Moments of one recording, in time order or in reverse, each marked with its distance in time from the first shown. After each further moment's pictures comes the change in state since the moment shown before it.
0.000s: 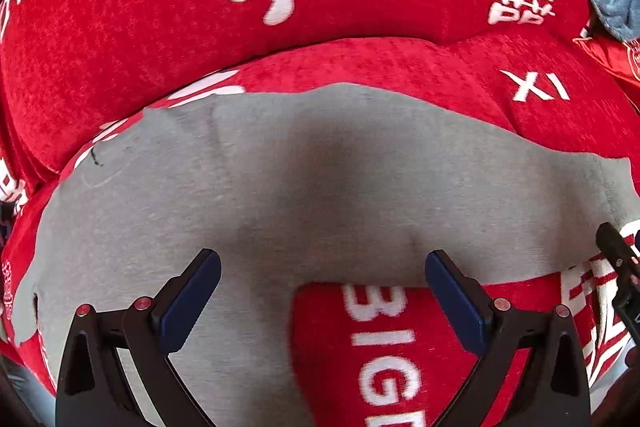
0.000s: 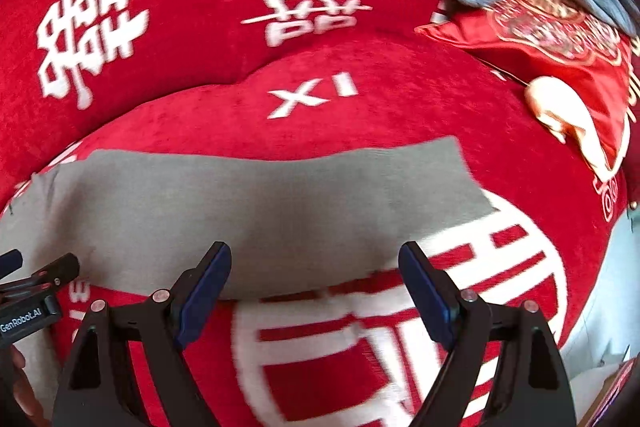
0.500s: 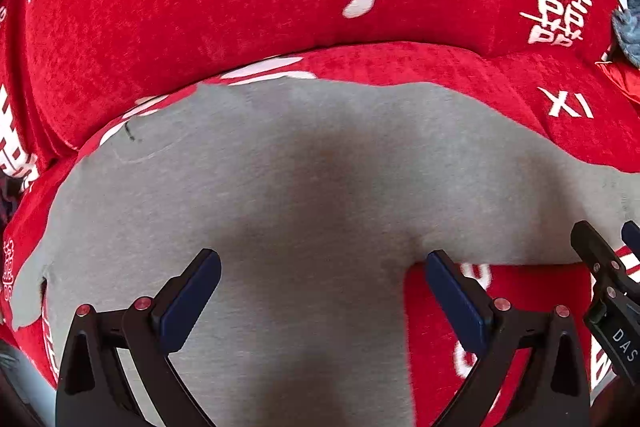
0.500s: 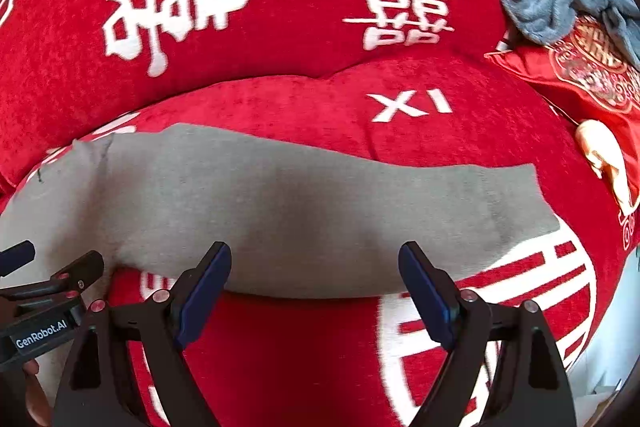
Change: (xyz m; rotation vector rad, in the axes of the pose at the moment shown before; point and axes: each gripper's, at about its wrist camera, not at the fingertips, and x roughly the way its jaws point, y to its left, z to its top) left arm -0.002 0.065 -0.013 -0.070 -0.006 0.021; right arm -0.011 0.093 -0.005 -0.128 -0.001 0.073
